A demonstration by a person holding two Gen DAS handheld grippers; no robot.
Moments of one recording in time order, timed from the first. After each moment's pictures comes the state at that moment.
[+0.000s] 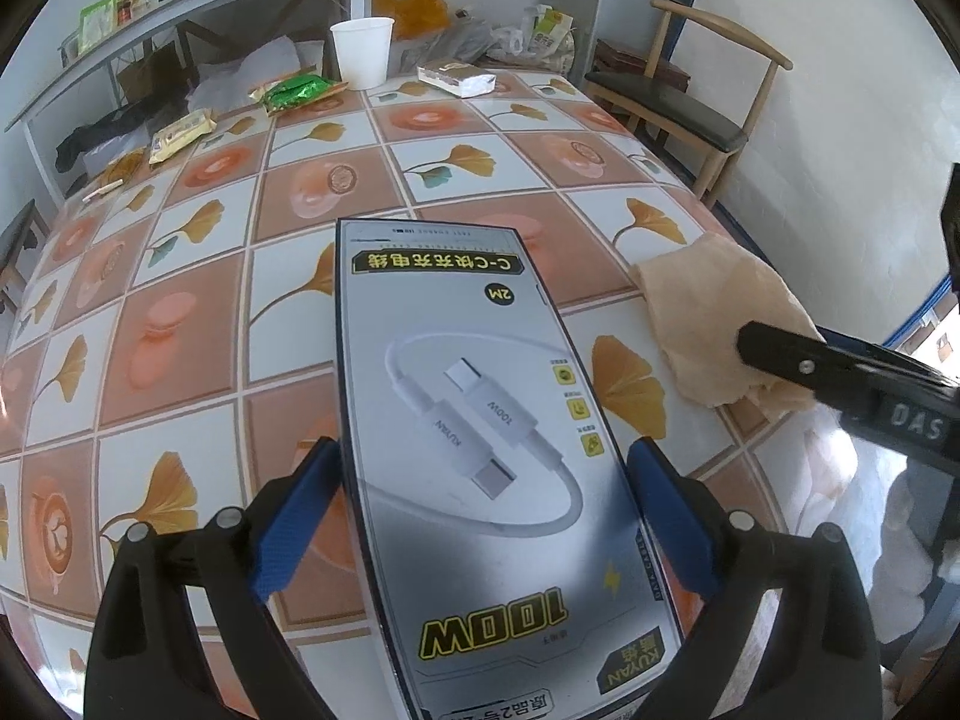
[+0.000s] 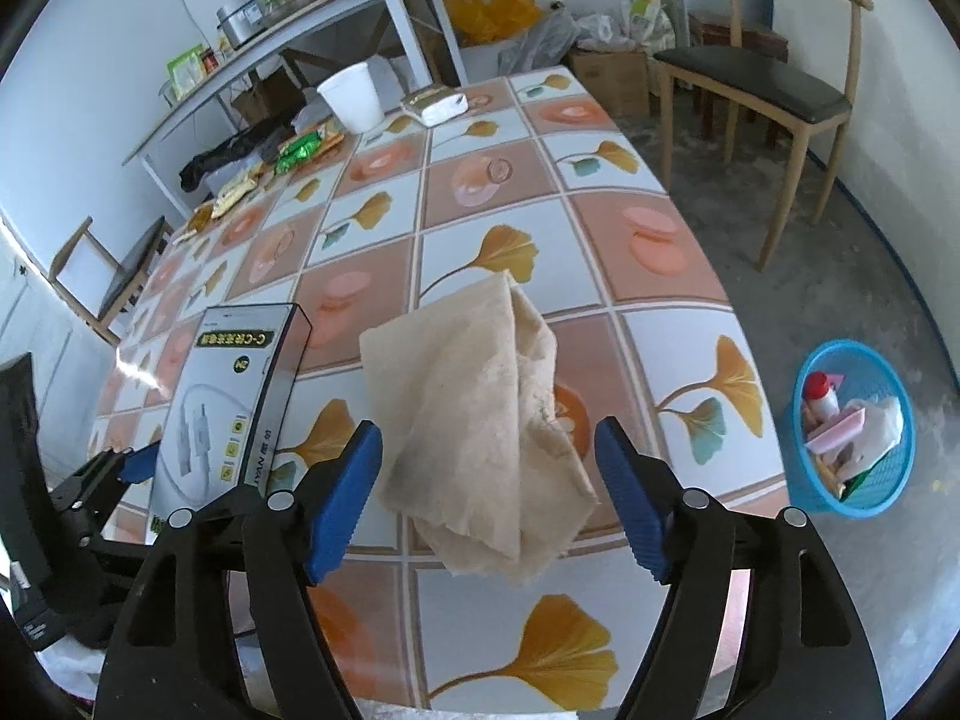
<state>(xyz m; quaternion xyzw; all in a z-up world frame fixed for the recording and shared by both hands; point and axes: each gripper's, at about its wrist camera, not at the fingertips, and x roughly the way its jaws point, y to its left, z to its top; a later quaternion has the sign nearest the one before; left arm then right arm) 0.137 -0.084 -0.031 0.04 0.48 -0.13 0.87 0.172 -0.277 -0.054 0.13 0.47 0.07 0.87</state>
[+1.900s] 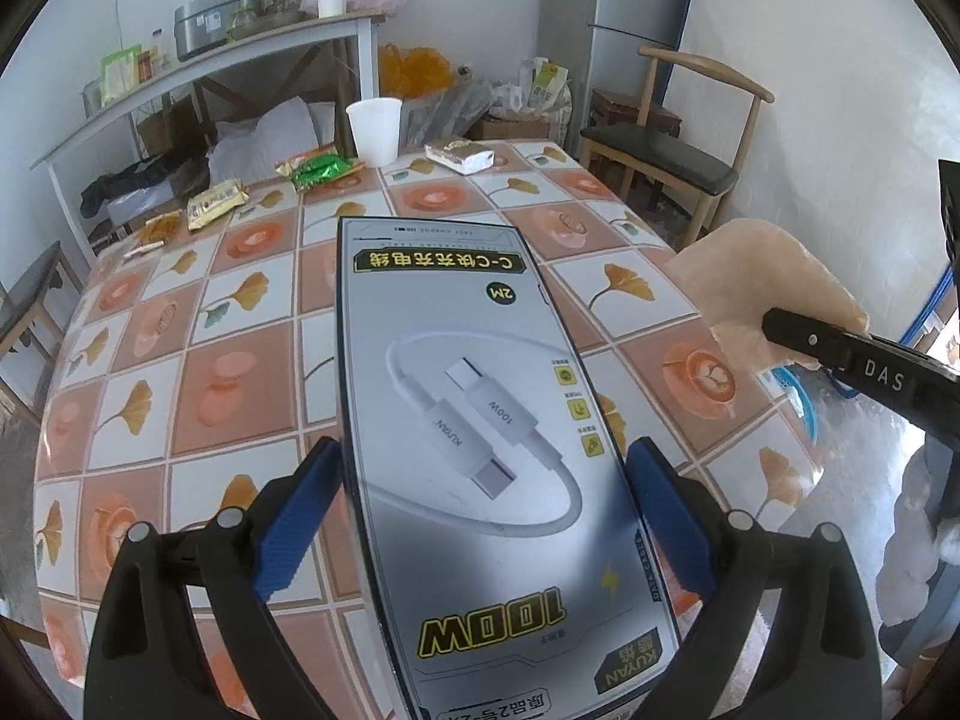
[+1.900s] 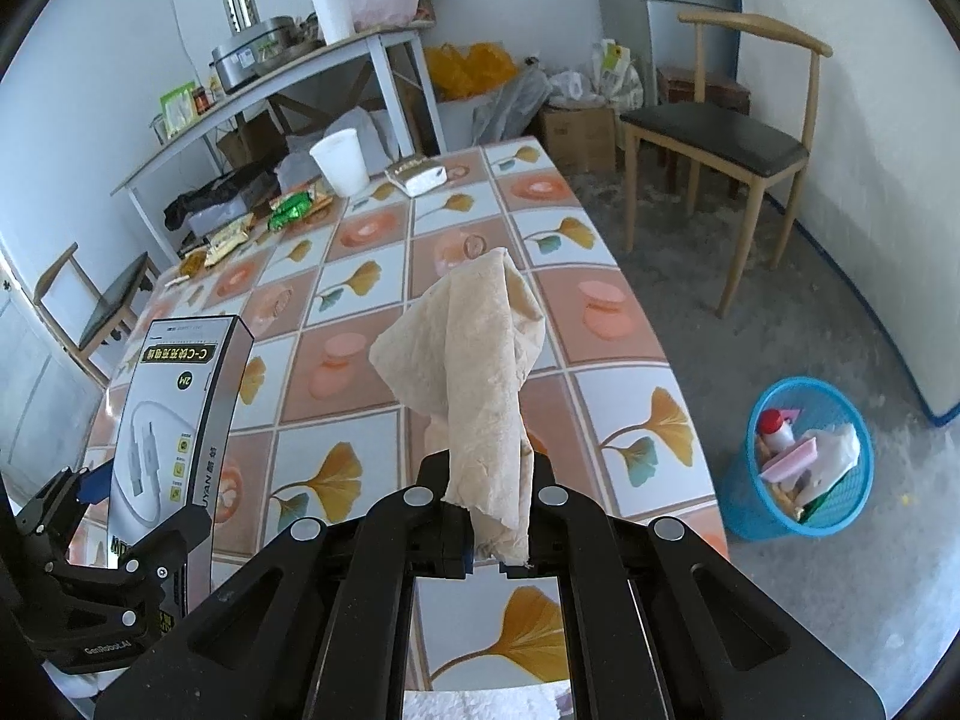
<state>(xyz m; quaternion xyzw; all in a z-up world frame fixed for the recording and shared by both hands) 0.104 -0.084 0.016 0.05 0.41 -0.12 0.90 0.147 -0.290 -0.010 0.12 0.41 0.02 0.90</state>
